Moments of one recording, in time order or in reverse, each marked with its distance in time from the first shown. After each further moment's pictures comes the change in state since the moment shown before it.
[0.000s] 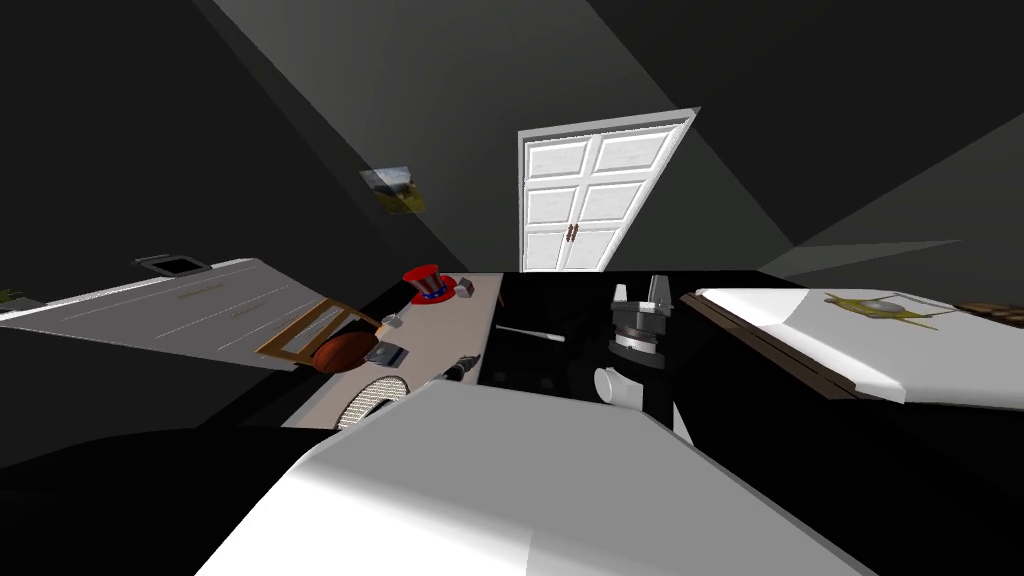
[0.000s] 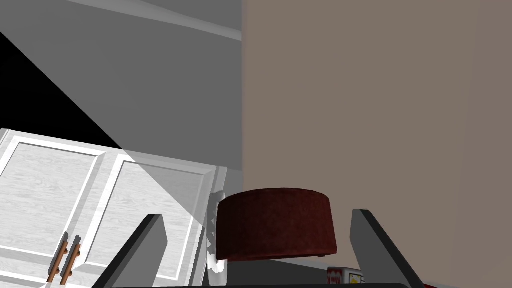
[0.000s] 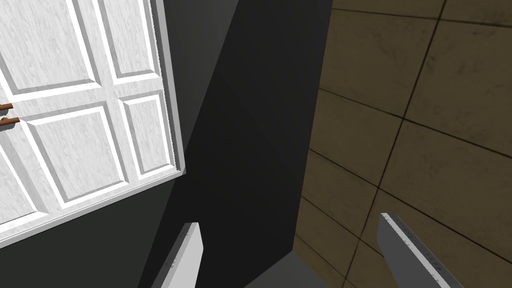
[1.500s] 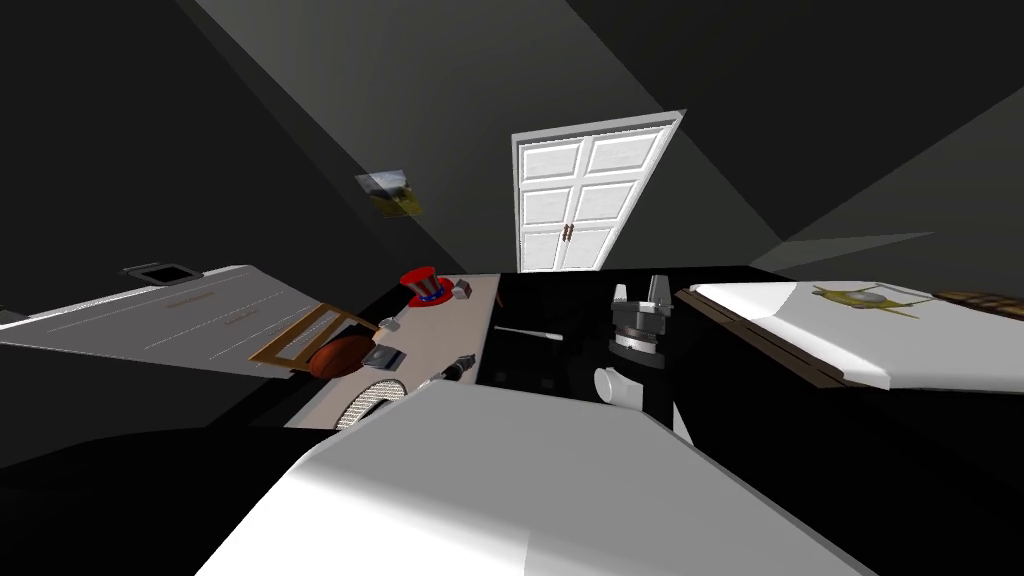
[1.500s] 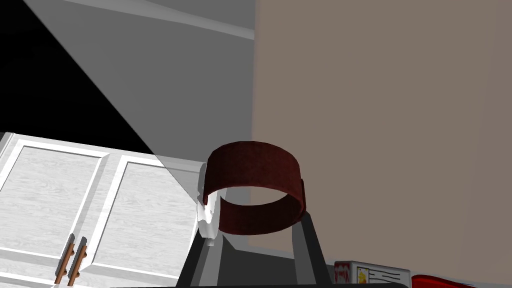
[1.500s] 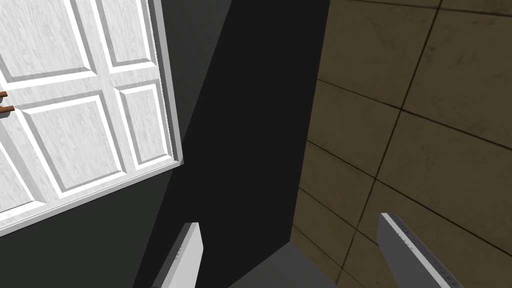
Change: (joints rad) left arm 0.003 0.022 -0.016 -0.017 0.000 0.011 0.031; right arm 0.000 0.000 0.000 0.000 0.000 0.000 0.000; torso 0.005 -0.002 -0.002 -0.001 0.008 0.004
